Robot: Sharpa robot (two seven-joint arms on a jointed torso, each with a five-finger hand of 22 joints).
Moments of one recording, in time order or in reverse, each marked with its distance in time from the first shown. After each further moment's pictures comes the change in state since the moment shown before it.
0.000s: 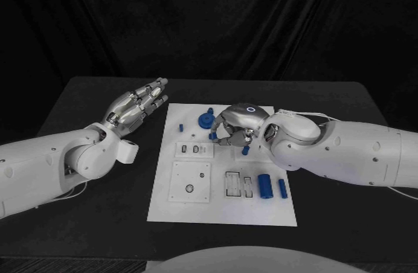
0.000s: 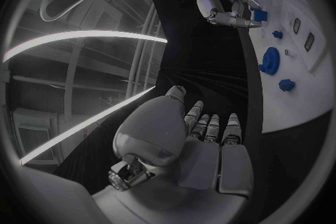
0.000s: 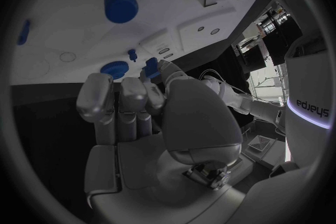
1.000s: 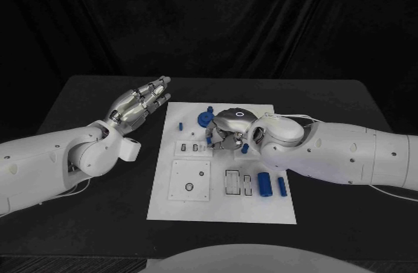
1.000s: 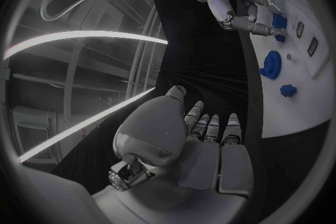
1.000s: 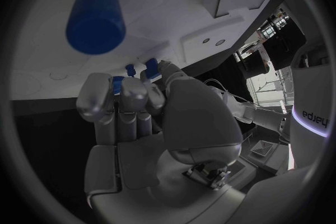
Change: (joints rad) left arm 0.000 0.018 0.000 -0.013 0.000 0.013 -0.002; left_hand 0.000 0.000 0.004 -0.004 0.000 -0.004 0.004 0.000 0.000 0.003 0.003 0.000 0.000 -0.004 0.004 0.000 -0.001 0.000 0.000 0.000 0.000 0.000; right arm -0.037 0.082 0.005 -0.081 -0.032 0.051 -0.018; right_hand -0.010 -0.010 0.005 0.001 -0.029 -0.013 0.001 -0.011 0.030 -0.001 0.006 0.000 0.000 0.001 0.001 0.000 -0.008 0.000 0.000 0.000 -0.008 0.001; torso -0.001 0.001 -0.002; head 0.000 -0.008
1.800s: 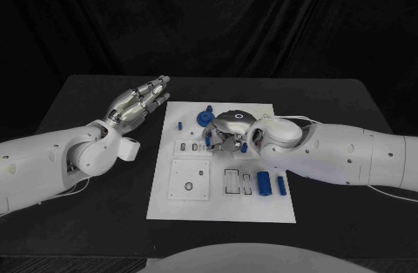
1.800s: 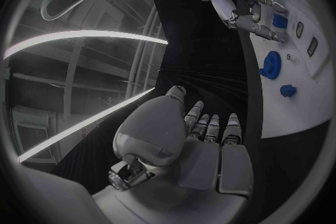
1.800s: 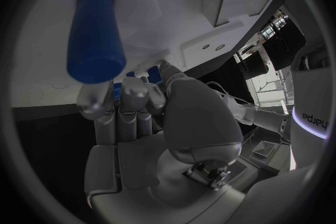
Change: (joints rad) left arm 0.000 0.002 0.000 -0.004 0.000 0.006 -0.001; left_hand 0.000 0.000 0.000 0.000 0.000 0.000 0.000 0.000 0.000 0.000 0.000 0.000 0.000 0.000 0.000 0.000 0.001 0.000 0.000 0.000 0.000 -0.001; right arm -0.010 0.002 -0.004 -0.007 -0.001 0.010 -0.003; right_hand -0.033 -0.022 -0.004 0.004 -0.208 -0.174 -0.009 -0.109 -0.040 -0.002 0.001 0.010 0.000 -0.001 0.001 -0.004 -0.023 0.000 0.000 0.000 -0.019 0.000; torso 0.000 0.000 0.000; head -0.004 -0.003
